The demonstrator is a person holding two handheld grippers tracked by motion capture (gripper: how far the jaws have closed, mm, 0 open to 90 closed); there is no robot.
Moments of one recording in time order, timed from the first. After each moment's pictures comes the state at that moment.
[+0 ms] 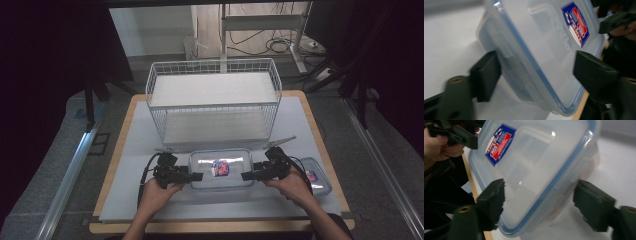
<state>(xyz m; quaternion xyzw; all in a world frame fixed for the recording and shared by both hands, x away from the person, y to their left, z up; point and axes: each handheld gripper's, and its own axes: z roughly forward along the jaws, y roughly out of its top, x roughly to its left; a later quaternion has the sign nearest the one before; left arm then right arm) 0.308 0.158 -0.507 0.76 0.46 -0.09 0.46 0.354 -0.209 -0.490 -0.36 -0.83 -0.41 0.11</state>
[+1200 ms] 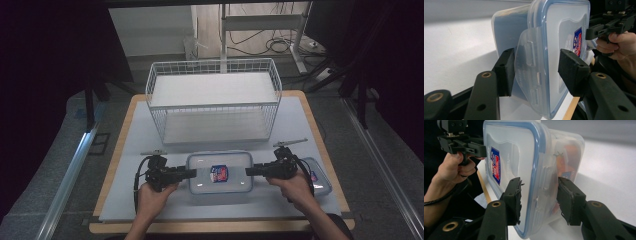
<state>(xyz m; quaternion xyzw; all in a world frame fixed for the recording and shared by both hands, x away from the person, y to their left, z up) 0.294 0.170 -0.501 0.71 0.48 -0.08 0.51 0.347 -0.224 -0.485 -0.40 -0.78 -0.46 0.14</state>
